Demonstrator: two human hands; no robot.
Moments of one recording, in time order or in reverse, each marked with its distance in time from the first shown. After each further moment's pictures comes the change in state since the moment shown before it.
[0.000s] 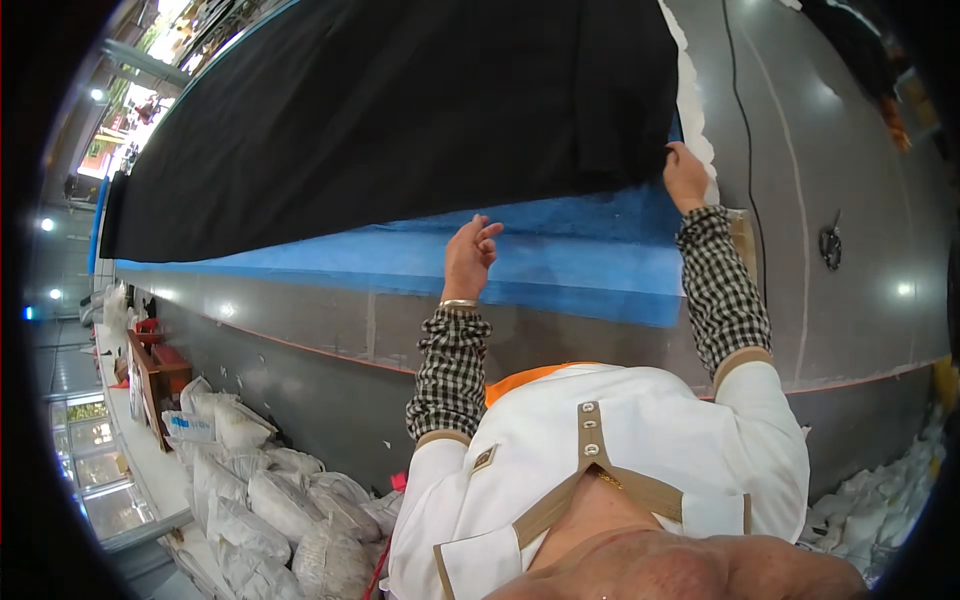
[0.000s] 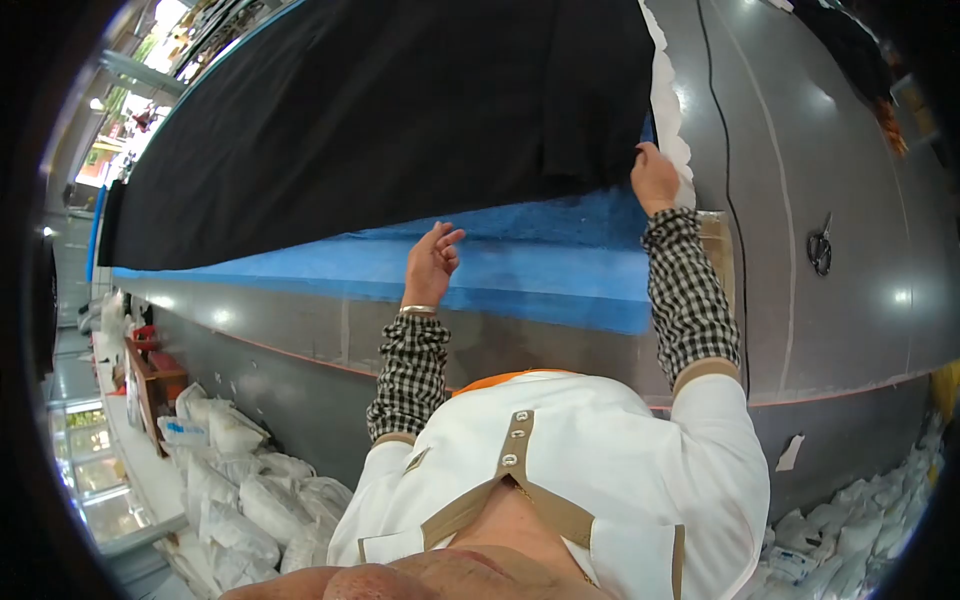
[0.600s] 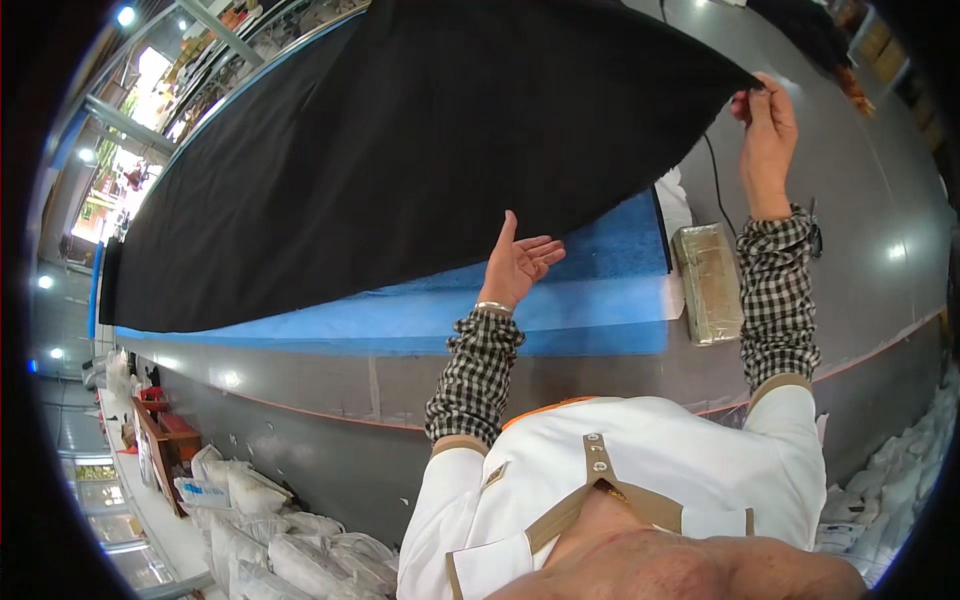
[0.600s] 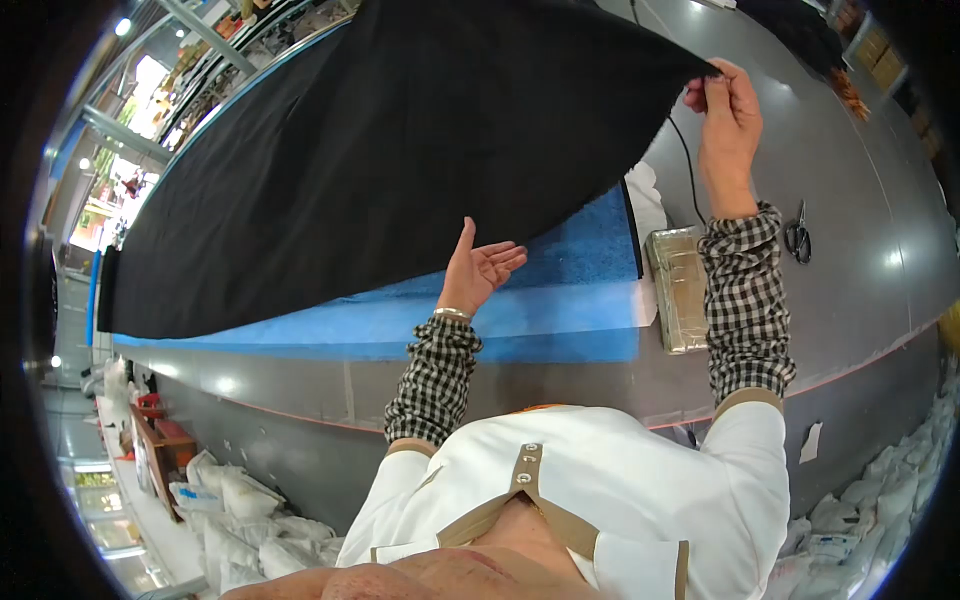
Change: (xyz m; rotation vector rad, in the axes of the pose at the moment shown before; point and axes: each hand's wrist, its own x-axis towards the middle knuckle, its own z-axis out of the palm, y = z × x) left_hand -0.005 -0.033 0.017 0.023 -0.332 -0.339; right_hand -0.028 -0.099 -0.205 1.185 0.391 -0.098
